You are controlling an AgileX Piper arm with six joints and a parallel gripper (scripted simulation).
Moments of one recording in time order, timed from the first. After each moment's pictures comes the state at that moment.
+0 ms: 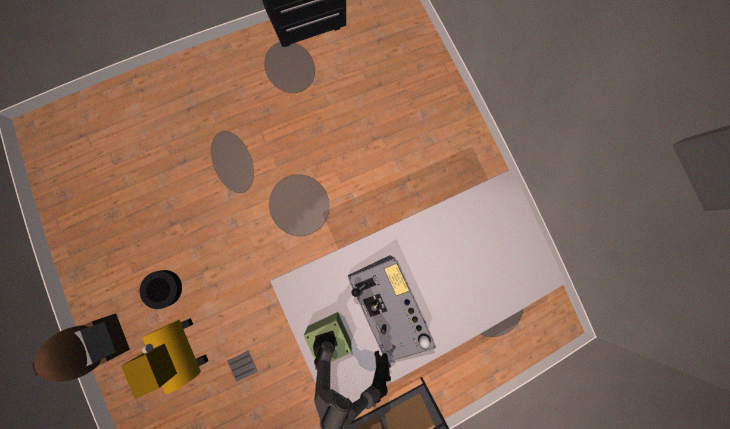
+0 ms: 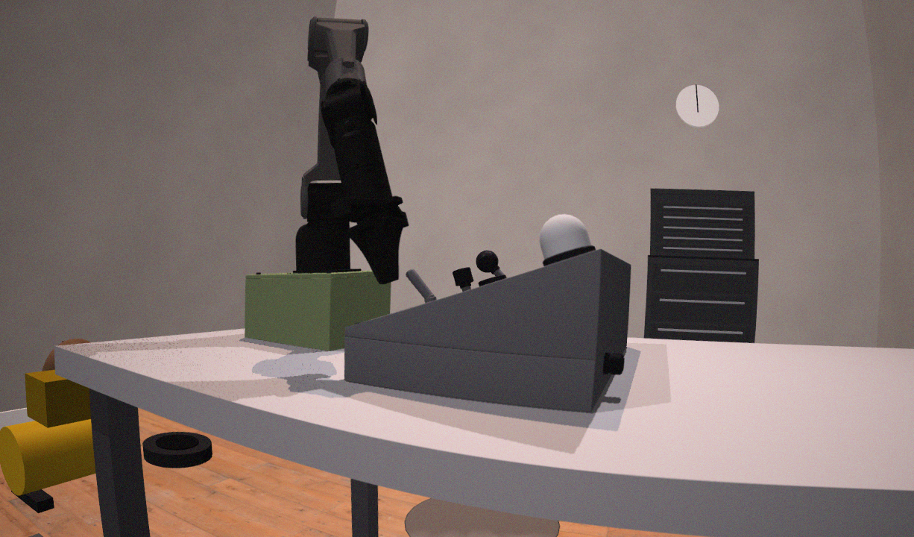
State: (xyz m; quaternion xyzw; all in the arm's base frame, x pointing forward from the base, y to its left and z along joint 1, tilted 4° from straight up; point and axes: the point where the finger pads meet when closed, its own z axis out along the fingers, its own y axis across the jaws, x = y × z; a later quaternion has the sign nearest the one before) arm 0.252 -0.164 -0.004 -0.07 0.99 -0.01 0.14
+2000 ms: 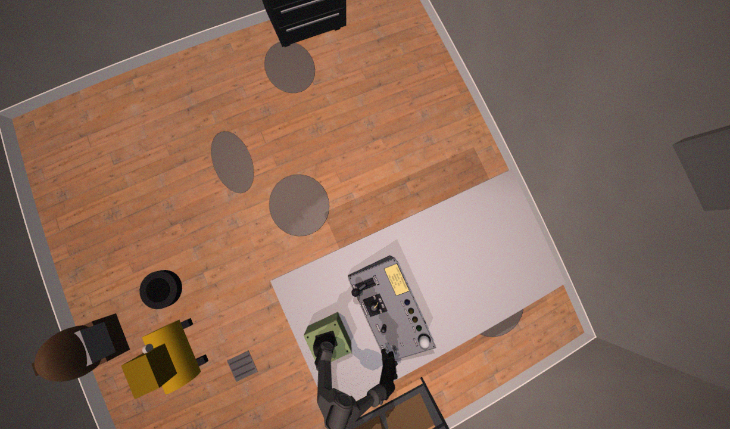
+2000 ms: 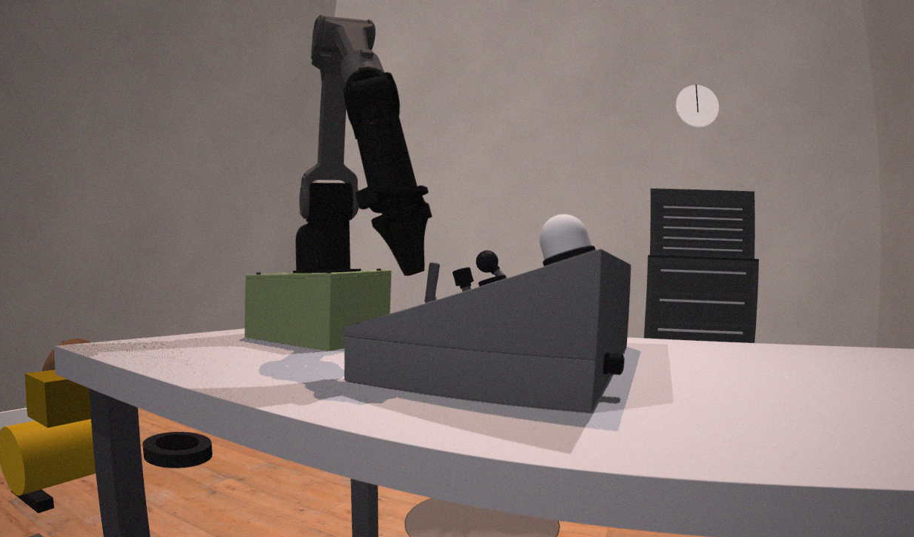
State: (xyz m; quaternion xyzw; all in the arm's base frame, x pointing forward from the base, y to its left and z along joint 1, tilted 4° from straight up) arm 0.285 -0.159 0.005 -0.07 0.99 -0.01 0.14
